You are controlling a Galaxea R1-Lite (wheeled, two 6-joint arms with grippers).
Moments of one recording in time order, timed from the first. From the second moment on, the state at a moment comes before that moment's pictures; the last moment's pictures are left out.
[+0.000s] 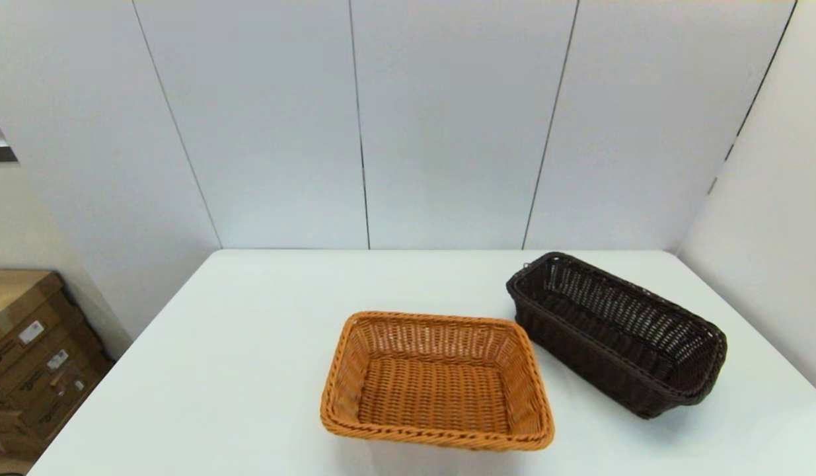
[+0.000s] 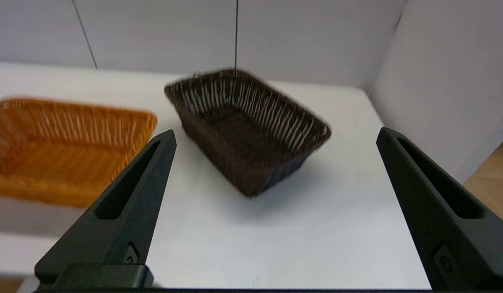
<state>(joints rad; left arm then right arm) 0.01 0.00 -0.02 0.04 0.03 -0.04 -0.01 0.26 -0.36 0.12 0.00 -0.06</state>
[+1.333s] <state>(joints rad) 0.01 0.00 -0.02 0.04 0.03 -0.09 0.05 1.45 -1.11 0.70 -0.11 0.58</state>
